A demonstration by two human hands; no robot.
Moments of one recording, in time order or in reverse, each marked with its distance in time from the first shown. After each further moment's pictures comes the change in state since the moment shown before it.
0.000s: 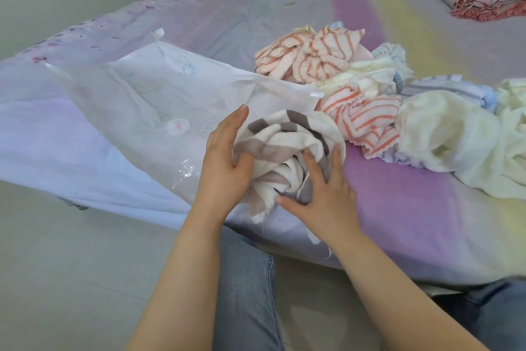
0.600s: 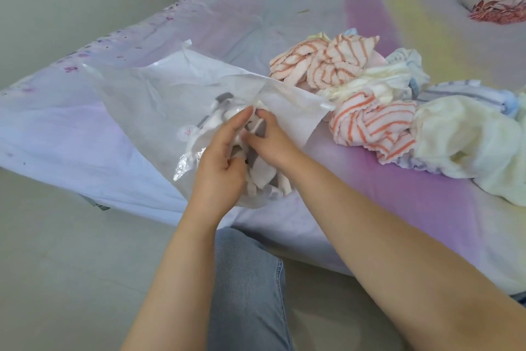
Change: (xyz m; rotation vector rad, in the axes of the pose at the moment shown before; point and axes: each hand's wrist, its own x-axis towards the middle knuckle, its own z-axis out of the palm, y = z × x) left_hand -0.001 0.008 -0.030 -0.223 -0.053 -0.057; right_hand 0.096 -0.116 -0.015 0.926 -0.368 -0.049
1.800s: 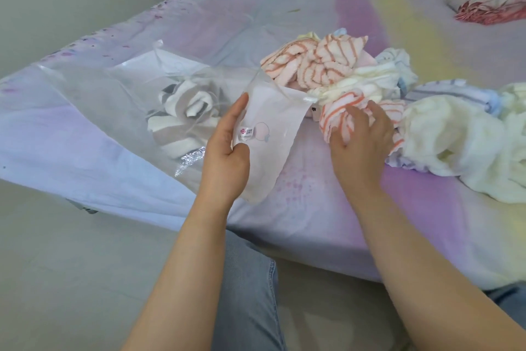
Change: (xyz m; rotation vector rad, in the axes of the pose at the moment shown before) left_hand 0.019 -0.002 0.026 -0.132 0.055 -0.046; right_hand -0.050 0.063 -0.100 -0.675 0.930 -0.205
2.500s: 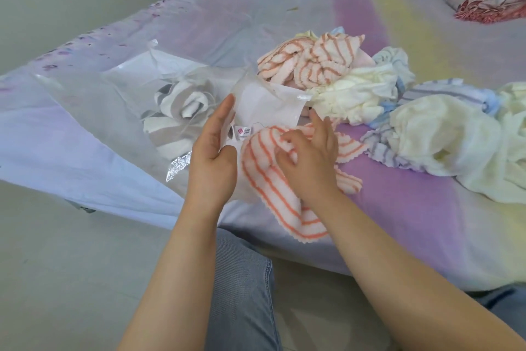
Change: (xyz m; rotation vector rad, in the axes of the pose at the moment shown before) left_hand -0.005 0.002 -0.002 -0.031 0.044 0.015; right_hand -0.032 -0.039 0.018 0.117 -0.356 -0.142
